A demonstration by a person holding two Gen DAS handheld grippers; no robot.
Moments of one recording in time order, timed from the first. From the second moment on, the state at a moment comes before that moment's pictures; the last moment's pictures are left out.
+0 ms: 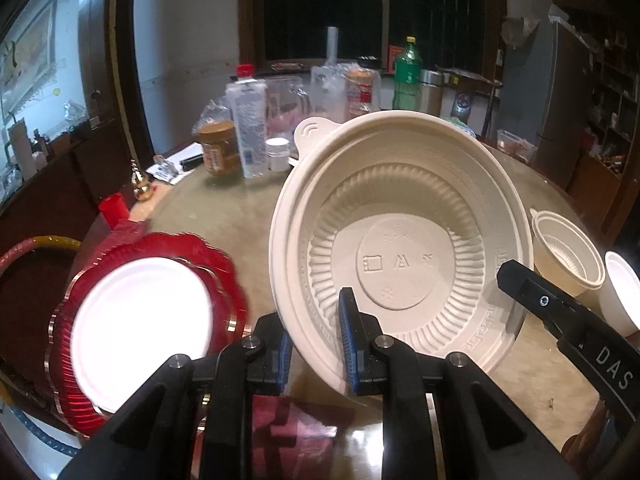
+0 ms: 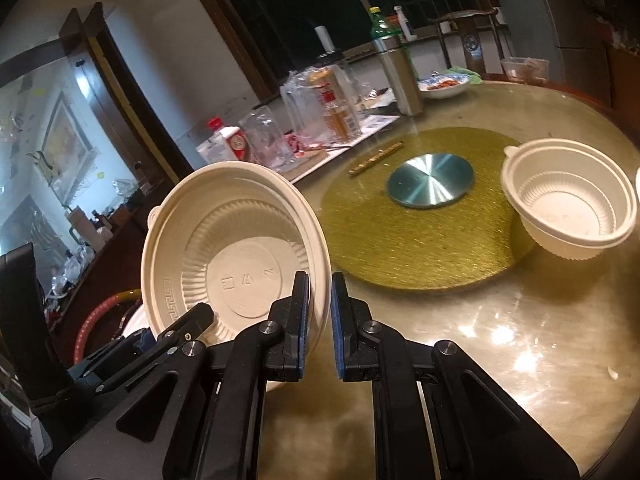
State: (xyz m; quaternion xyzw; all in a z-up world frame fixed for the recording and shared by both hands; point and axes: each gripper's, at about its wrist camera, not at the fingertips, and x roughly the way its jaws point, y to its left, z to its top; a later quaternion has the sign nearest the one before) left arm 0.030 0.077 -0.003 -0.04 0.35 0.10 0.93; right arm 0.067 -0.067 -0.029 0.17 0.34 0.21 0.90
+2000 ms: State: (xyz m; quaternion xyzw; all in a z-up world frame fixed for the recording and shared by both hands) left arm -0.032 0.207 -0.013 -0.14 0.39 0.21 0.89; right arm 0.072 0.108 -0.029 0.06 0.45 0.37 0.81
